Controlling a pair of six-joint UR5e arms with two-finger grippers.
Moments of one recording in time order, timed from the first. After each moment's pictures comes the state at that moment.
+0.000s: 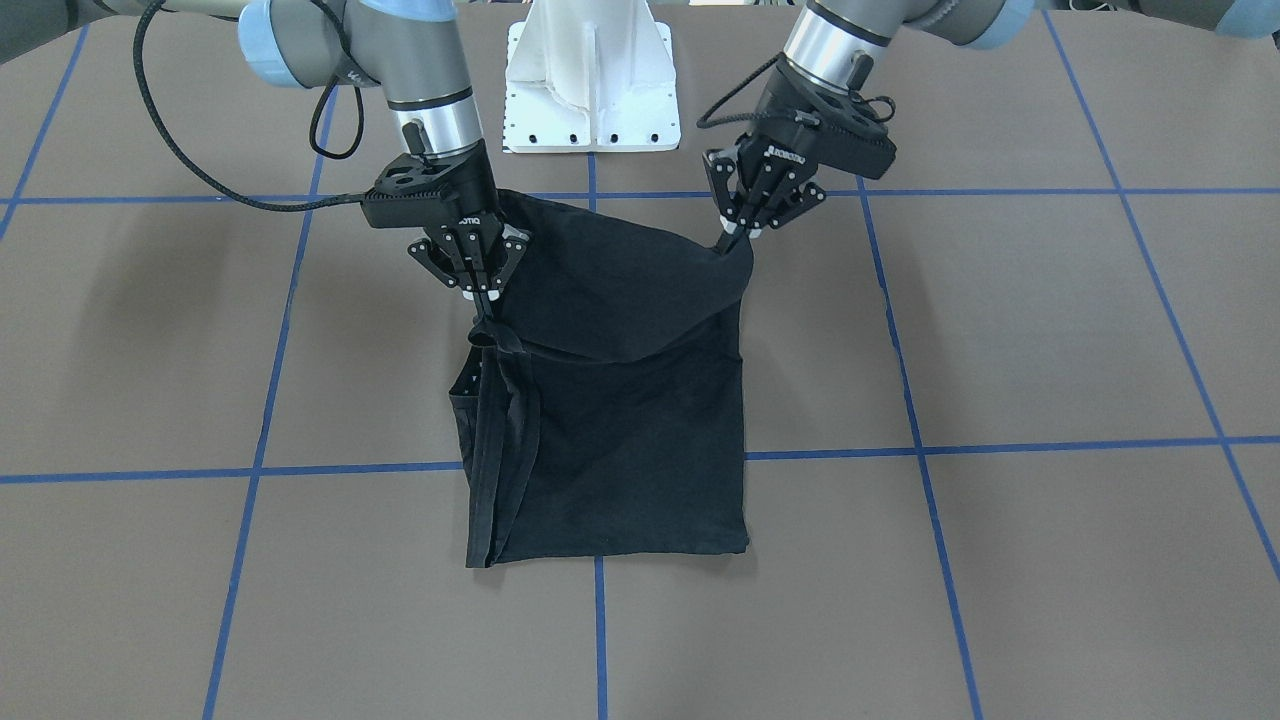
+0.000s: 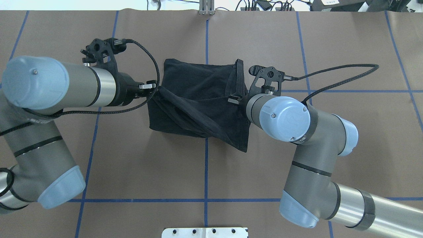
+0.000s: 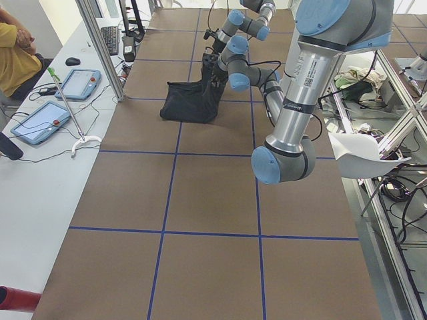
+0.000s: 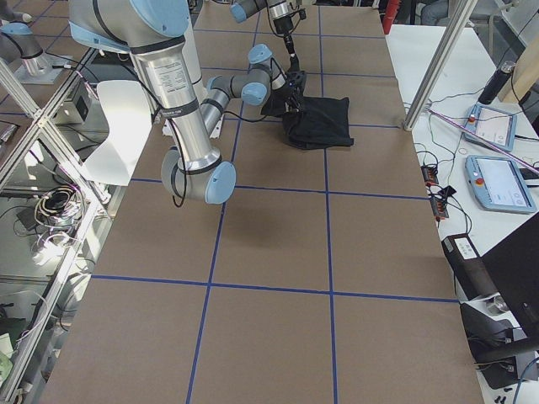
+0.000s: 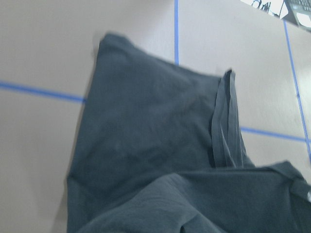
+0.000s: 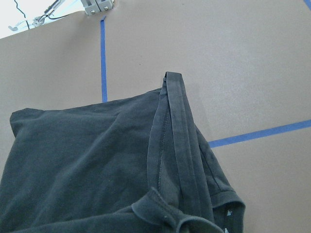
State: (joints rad) left arm -0.65 -2.03 -2.01 -1.87 -1.74 -1.33; right arm 0.46 -1.06 1.89 -1.41 1.41 1.46
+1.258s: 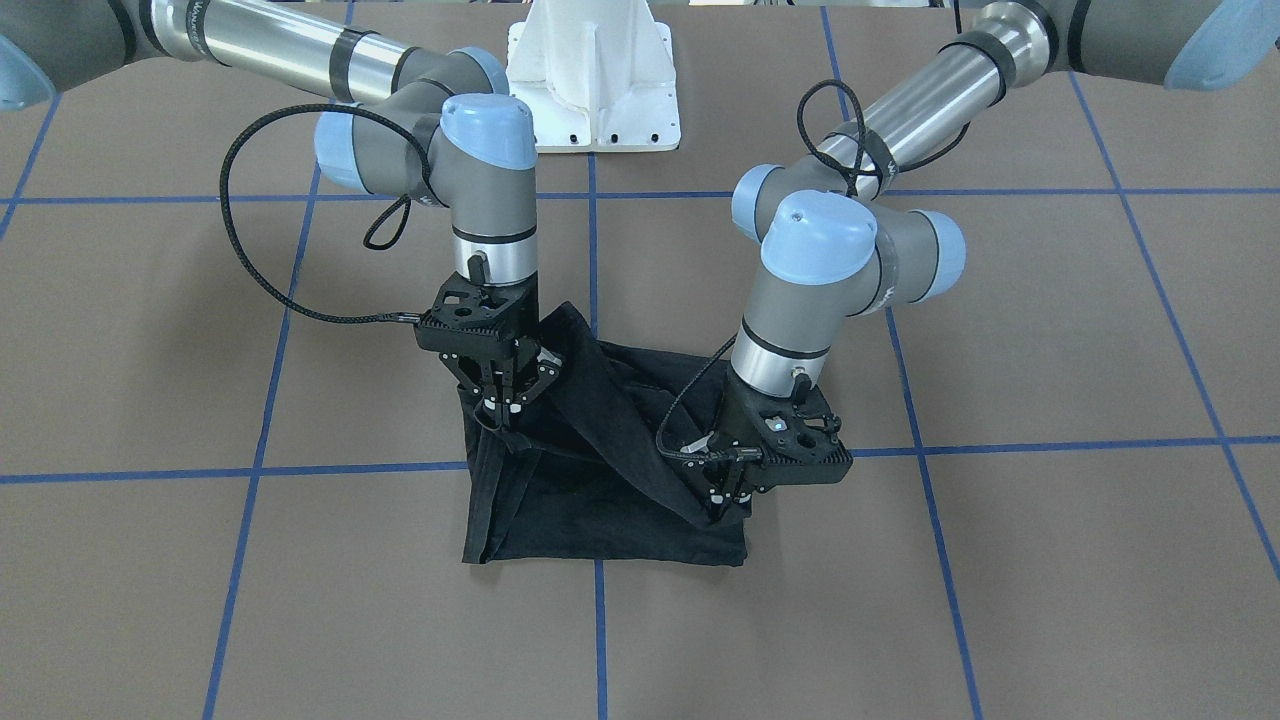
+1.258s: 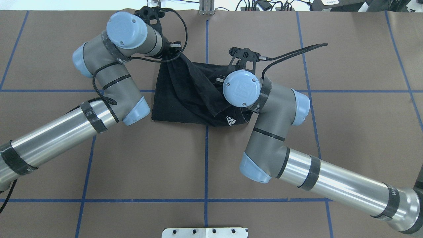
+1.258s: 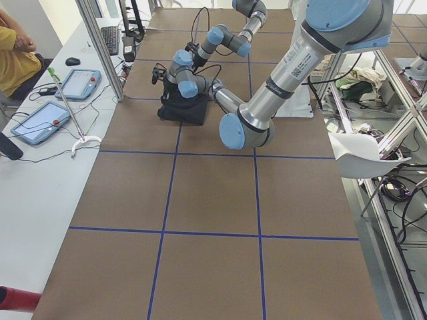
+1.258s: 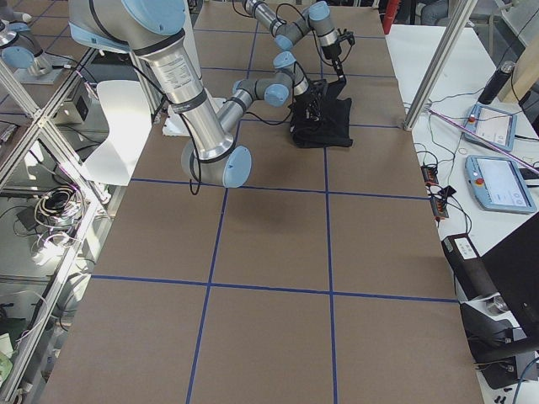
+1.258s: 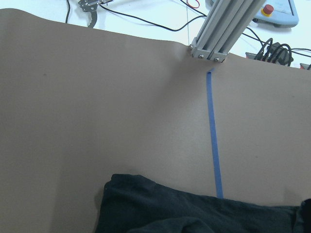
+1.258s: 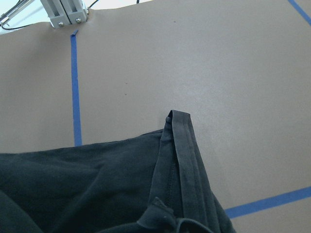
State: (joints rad) left arm -0.76 -2.38 -1.21 -2.15 -1.72 -1.22; right arm 0.54 -0.84 1.51 -1.39 1.38 1.44
